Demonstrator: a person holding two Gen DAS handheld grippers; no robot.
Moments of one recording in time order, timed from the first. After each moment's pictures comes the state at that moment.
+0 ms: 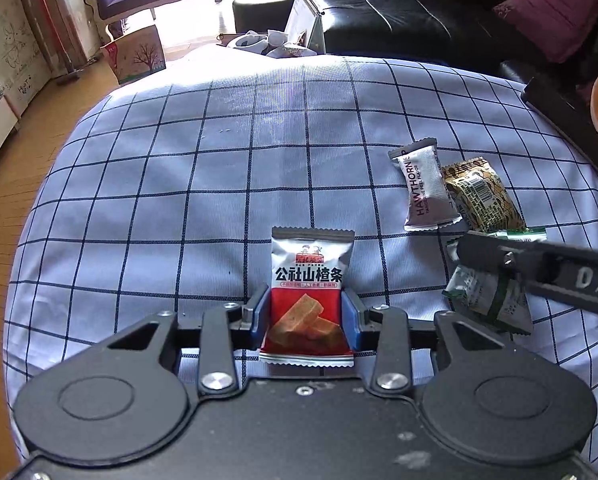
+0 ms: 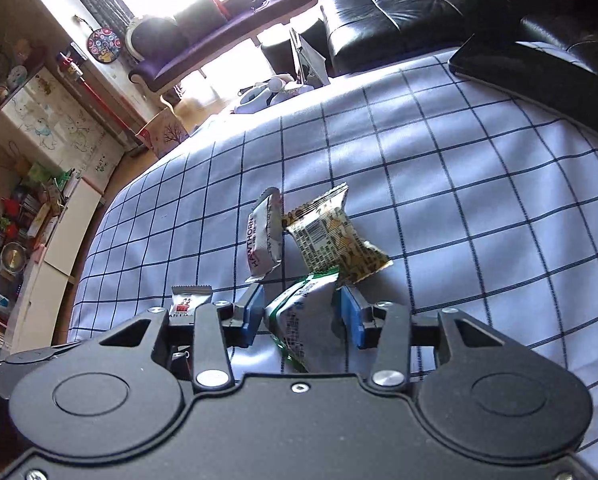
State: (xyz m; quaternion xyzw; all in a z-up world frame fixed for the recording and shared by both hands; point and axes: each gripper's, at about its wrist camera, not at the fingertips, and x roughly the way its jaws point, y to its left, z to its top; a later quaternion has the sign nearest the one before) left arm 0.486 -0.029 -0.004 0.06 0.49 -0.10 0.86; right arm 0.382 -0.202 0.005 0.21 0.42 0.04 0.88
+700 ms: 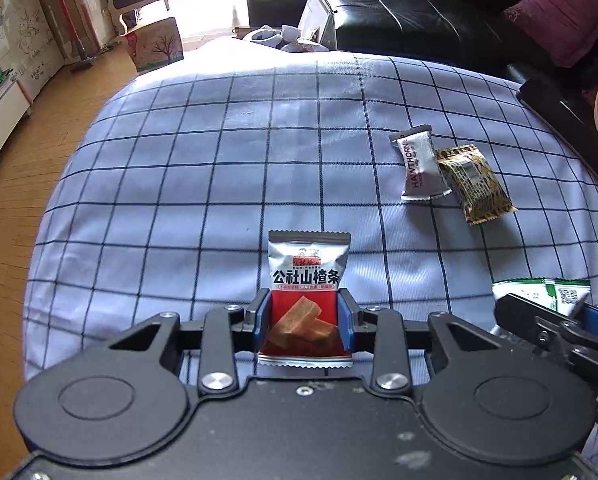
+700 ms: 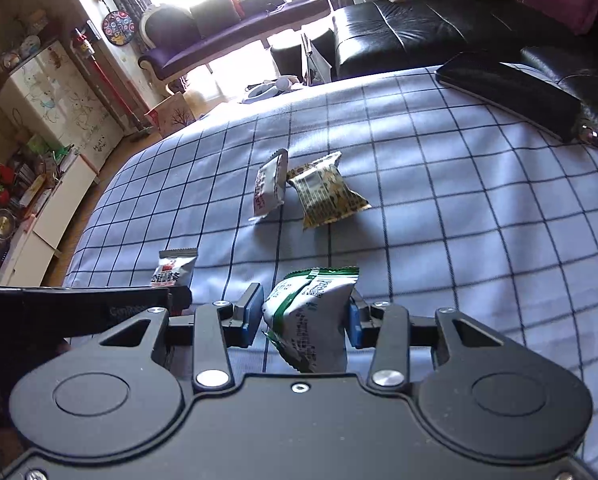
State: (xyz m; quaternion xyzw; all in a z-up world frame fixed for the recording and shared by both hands) left arm 0.449 -0.016 0.018 0.05 0.50 -0.08 0.86; right arm 0.318 -0.196 0.021 0.16 0.41 0.04 0.90
